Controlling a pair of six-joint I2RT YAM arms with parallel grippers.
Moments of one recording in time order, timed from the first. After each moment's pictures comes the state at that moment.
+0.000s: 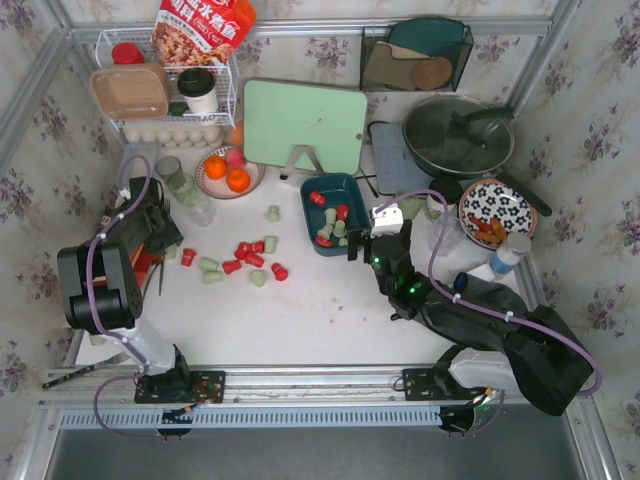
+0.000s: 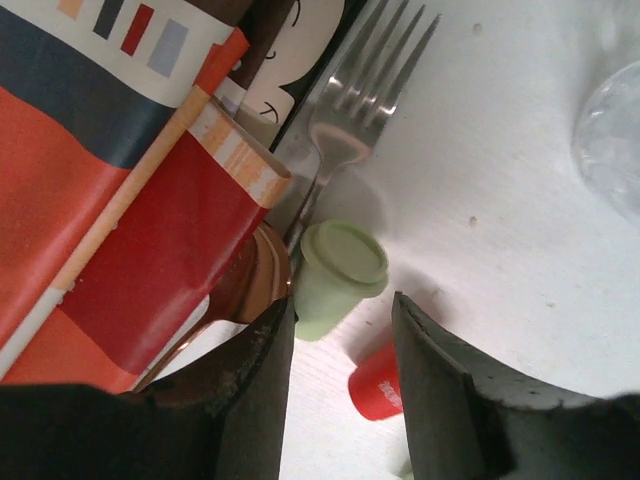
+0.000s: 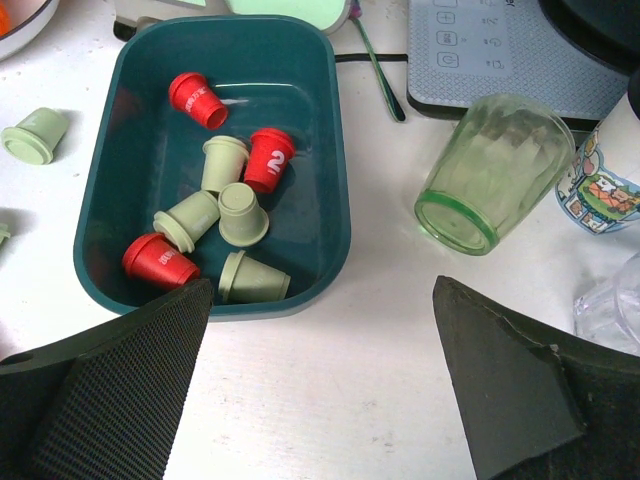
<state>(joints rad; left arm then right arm) 0.17 1.70 1.08 -0.47 -0.12 -0.36 0.73 1.21 0.50 0.42 0.60 0.17</state>
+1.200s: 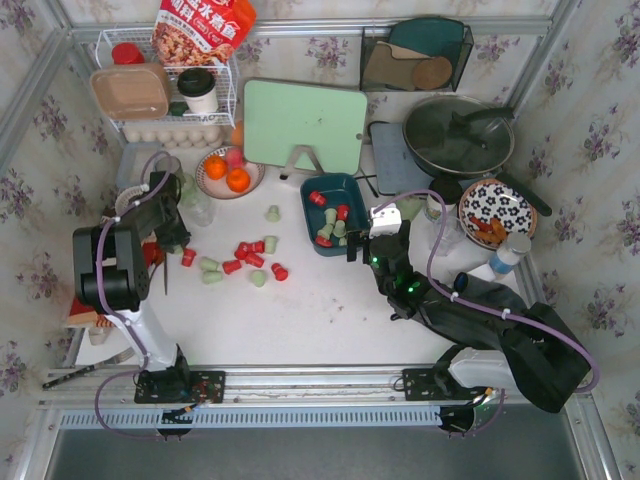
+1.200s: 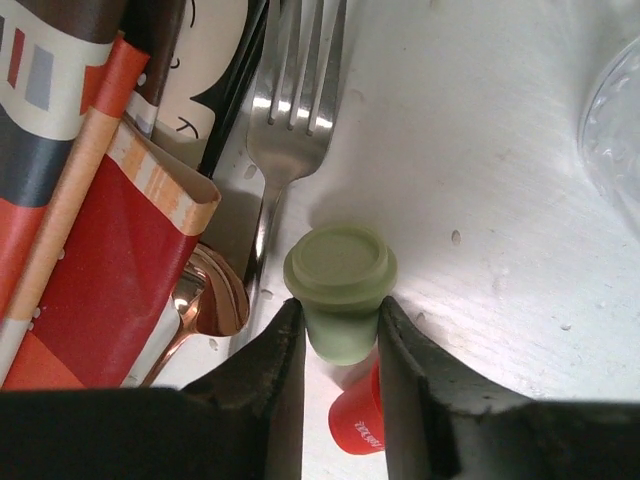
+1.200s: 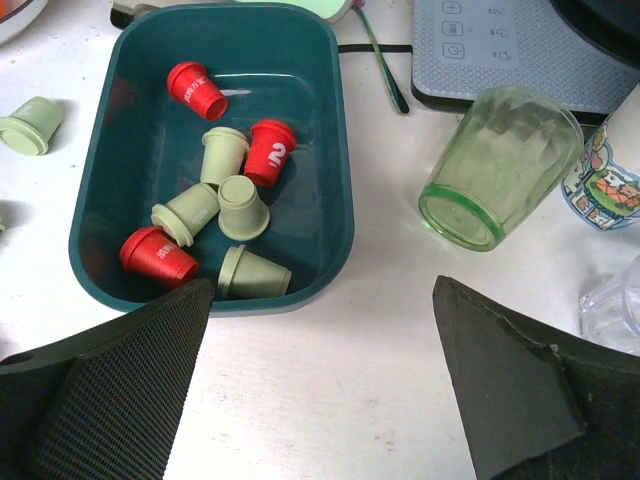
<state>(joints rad) 0.09 1.85 1.19 -0.55 -0.19 -0.30 0.73 1.23 0.50 0.42 0.59 0.17</state>
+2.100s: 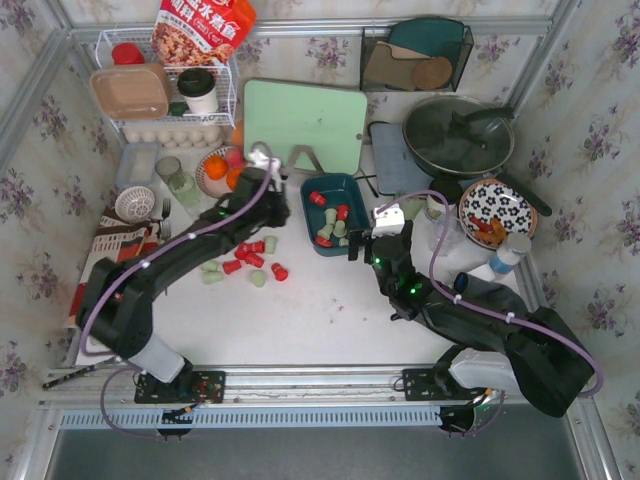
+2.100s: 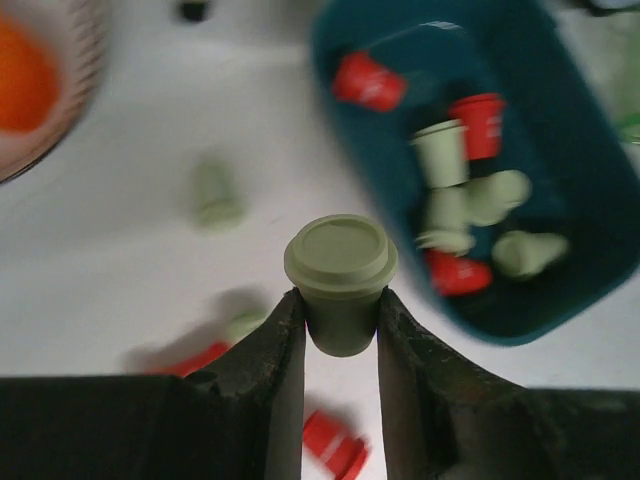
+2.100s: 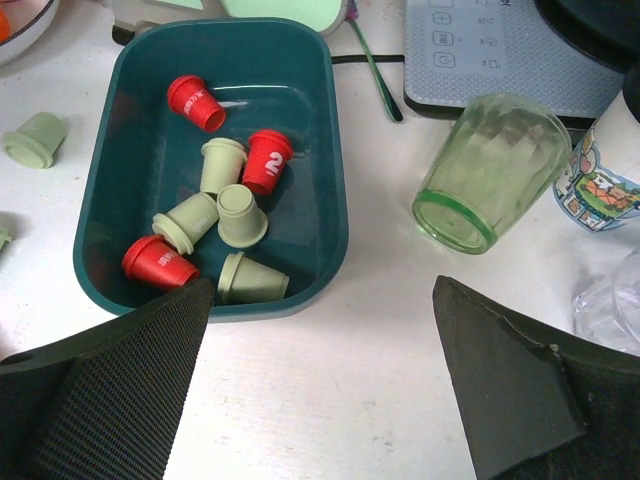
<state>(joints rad) -0.53 1.53 1.10 -0.17 -0.10 -0.27 0.73 1.21 0.50 0.42 0.60 0.17</state>
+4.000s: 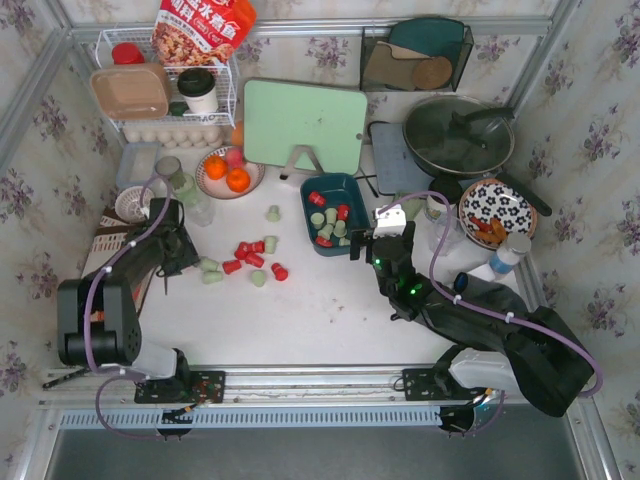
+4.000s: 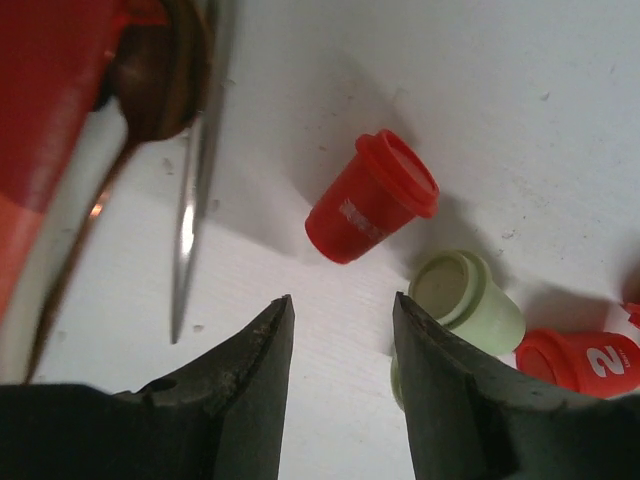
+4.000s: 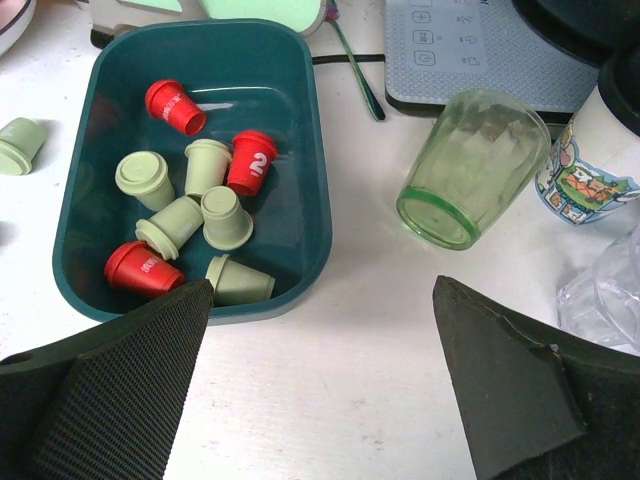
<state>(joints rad) 0.01 1.45 0.84 -0.49 -0.16 -0.38 0.73 1.20 0.49 0.43 0.64 0.17</state>
